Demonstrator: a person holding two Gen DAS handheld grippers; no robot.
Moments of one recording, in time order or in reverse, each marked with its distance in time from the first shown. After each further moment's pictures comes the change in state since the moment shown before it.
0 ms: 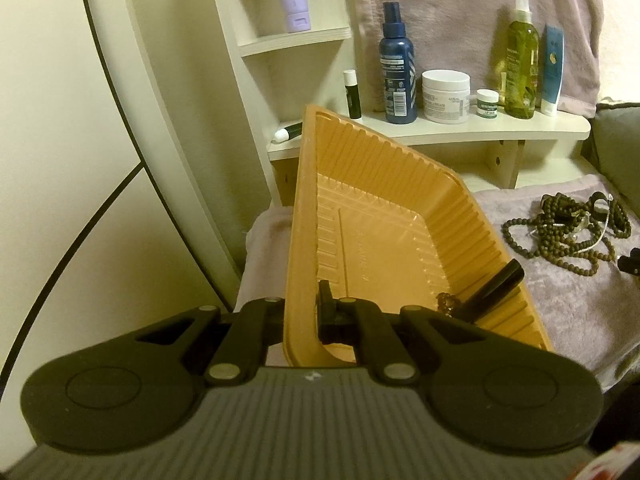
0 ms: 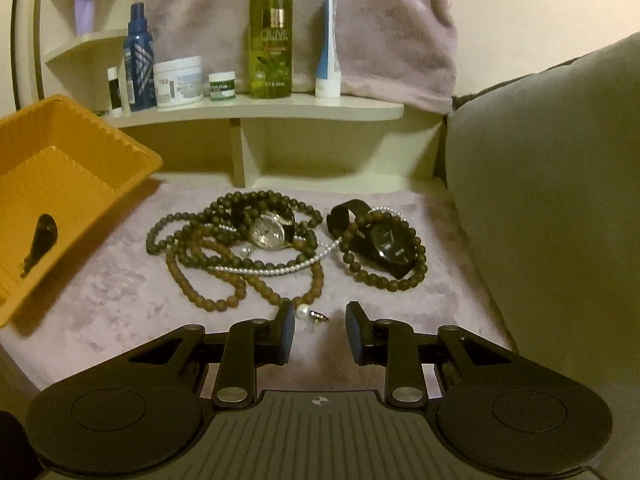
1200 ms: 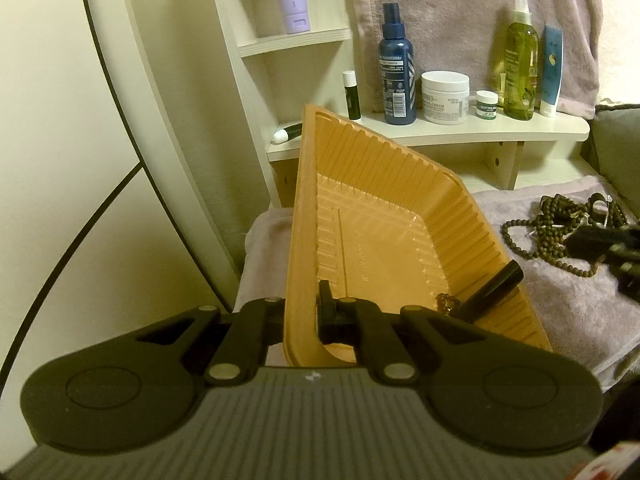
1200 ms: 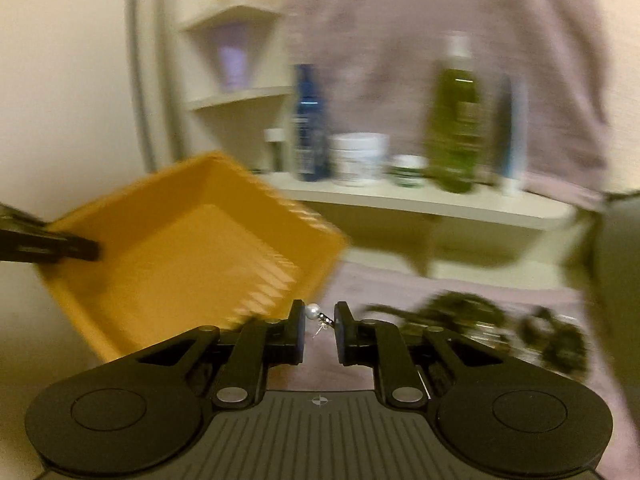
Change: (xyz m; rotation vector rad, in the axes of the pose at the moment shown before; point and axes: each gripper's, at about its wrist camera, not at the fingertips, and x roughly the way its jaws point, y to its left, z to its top) left arm 0.000 0.002 0.000 -0.001 -0.001 -0.007; right arm -0.028 0.121 0.057 -0.100 -0.118 0.384
